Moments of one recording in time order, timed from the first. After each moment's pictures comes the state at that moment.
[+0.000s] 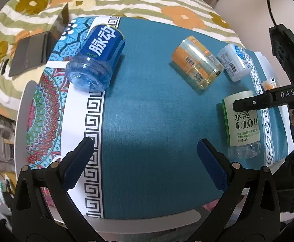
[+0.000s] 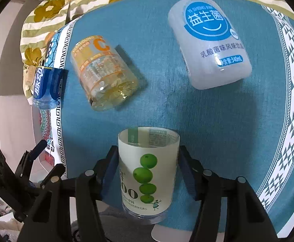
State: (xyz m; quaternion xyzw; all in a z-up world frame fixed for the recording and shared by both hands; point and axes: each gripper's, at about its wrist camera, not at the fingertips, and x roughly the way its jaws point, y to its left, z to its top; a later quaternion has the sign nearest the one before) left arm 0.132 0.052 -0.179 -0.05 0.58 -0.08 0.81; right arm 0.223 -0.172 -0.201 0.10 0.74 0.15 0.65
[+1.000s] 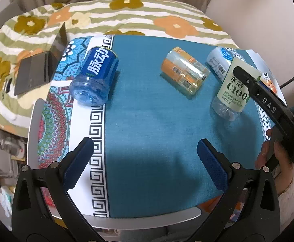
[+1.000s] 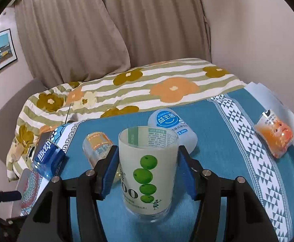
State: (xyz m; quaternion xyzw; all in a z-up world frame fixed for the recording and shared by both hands) left arm 0.119 0.042 -0.156 -0.01 0.54 -0.09 0.84; right arm 0.133 -0.172 -0.155 0.09 0.35 0.01 0.93
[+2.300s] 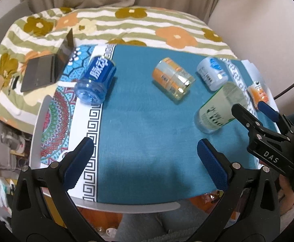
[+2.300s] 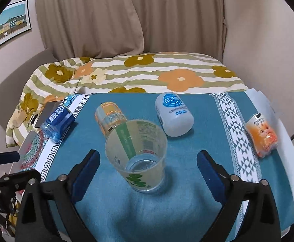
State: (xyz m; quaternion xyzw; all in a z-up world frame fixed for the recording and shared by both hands) left arm 0.085 0.023 -0.116 -0.03 0.51 -0.07 0.86; right arm 0.090 -0.171 -0.127 0.02 0.40 0.05 0.91
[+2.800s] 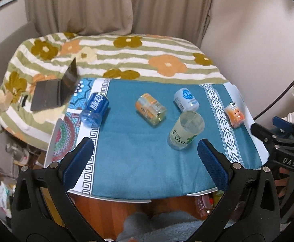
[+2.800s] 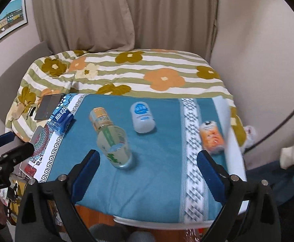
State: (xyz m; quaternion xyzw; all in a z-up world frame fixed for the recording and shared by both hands) left arm 0.043 -0.011 -0.026 -0.03 0.44 -0.06 0.90; right arm 0.044 -0.225 -0.024 -0.01 0.44 0.01 0.90
